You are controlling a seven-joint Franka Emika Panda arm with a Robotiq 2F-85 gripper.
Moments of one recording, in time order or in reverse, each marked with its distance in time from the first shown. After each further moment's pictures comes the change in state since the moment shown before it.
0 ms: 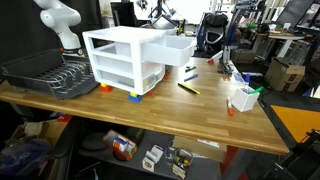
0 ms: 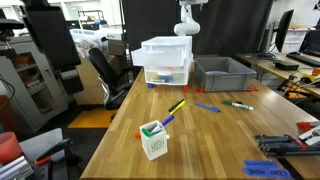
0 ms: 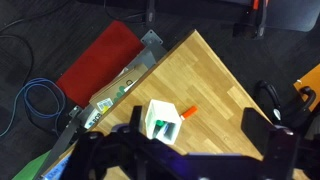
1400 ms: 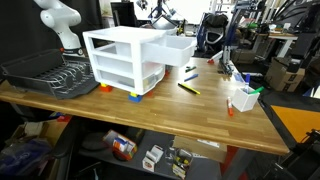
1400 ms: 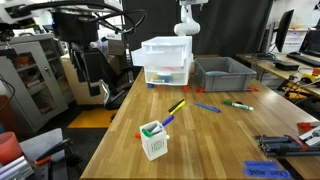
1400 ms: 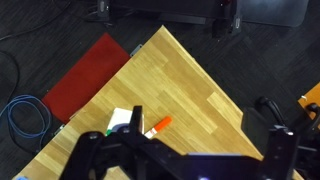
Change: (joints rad) arm 0.157 0.265 0.211 -0.002 0.139 0.161 0.237
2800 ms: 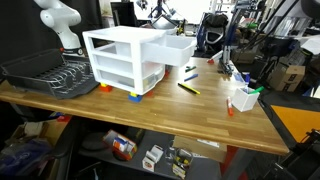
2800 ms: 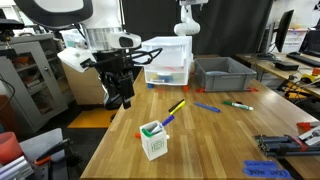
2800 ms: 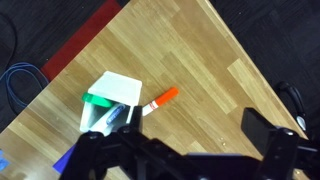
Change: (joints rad) arm 0.027 0.369 0.063 0.032 0.002 0.441 0.018
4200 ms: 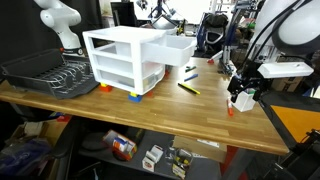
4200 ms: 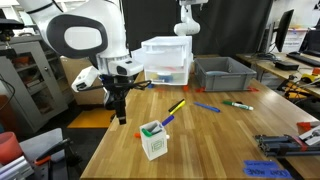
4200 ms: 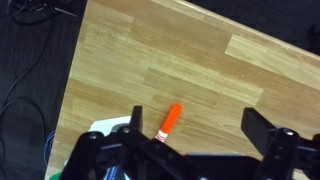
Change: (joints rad) arm -0.002 0.260 0.070 0.053 0.003 0.156 0.553
